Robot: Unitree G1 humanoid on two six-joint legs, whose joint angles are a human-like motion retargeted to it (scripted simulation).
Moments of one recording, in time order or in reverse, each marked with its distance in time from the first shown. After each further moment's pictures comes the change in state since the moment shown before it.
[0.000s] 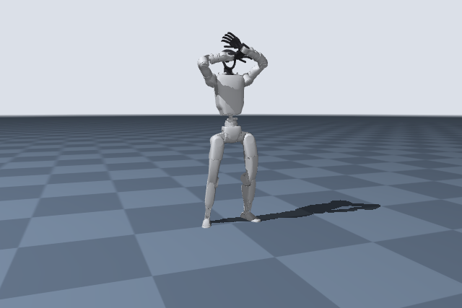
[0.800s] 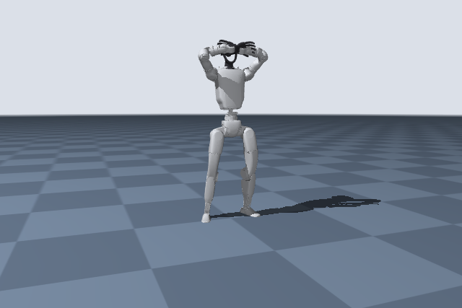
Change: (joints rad) left arm -0.067 -0.020 -0.149 -0.244 0.158 -0.036 0.000; right arm -0.043 -0.011 0.088 0.105 -0.142 -0.031 0.003; waist 0.019 -0.019 -0.005; left_leg 0.006 0.000 0.028 -0.004 0.000 -0.009; right_leg -0.020 0.000 0.031 0.009 0.011 0.009
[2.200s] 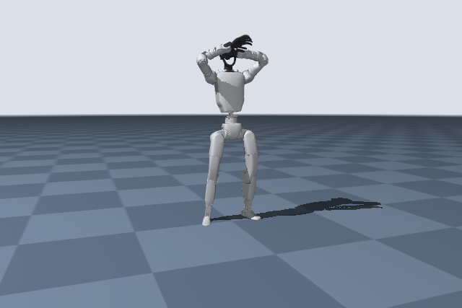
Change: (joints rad) left arm 0.087 0.031 0.074 -0.032 -0.084 -0.020 -0.181; right arm 0.047 -0.001 -0.083 0.184 0.286 0.038 0.090; waist -0.043 0.029 0.019; left_leg 0.005 0.007 -0.017 0.008 0.002 -0.003; right_leg 0.022 0.007 -0.014 -0.005 0.000 -0.018
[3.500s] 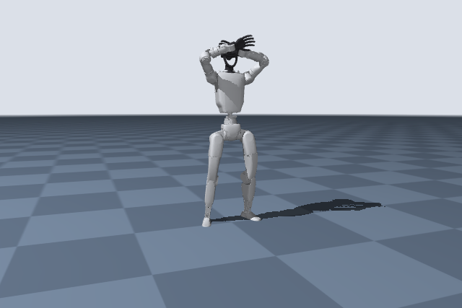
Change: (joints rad) left arm -0.061 0.001 0.030 0.017 0.094 0.063 0.216; right arm -0.125 0.037 0.083 0.020 -0.358 0.061 -0.315; waist 0.022 -0.037 0.023; left_leg -0.025 0.000 -0.003 -0.007 0.021 -0.004; right_leg -0.028 0.001 0.001 0.003 0.010 0.005
